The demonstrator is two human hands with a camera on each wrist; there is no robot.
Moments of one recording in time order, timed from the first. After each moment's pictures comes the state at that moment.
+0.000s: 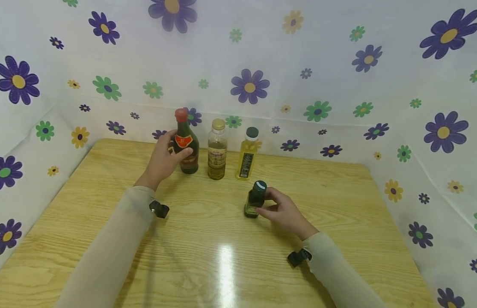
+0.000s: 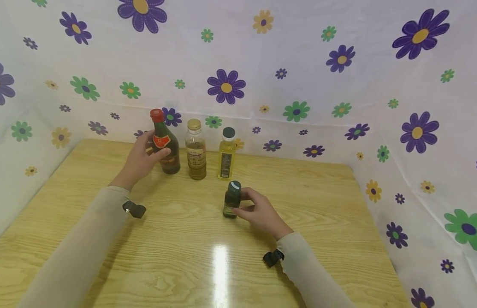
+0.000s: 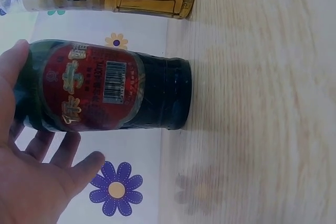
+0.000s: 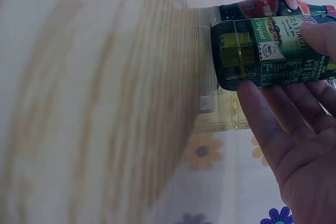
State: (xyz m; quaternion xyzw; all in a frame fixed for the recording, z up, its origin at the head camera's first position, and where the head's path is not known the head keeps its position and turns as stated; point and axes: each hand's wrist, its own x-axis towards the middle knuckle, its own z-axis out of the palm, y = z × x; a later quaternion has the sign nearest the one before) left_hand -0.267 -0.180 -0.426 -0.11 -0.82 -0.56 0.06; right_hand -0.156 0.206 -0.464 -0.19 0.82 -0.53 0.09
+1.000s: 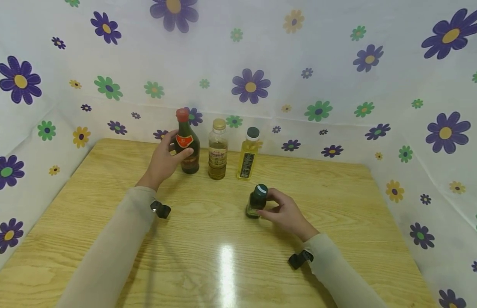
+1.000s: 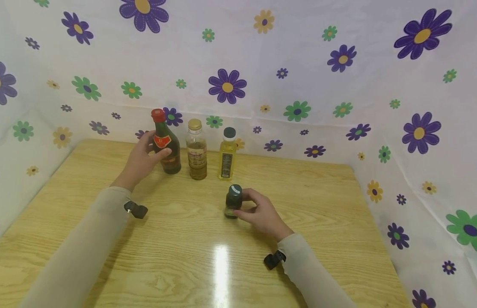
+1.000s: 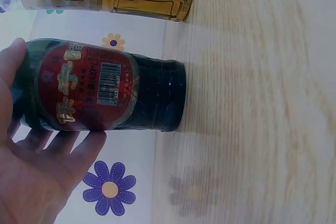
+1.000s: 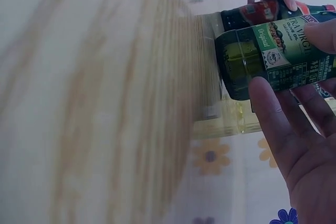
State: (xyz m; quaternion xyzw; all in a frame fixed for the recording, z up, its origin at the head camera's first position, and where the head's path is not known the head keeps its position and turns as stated) left_hand -0.262 -0.180 -0.424 -0.07 -0.82 -0.56 0.03; right_hand -0.154 0.208 -0.467 -0.20 0.83 -0.52 0.06
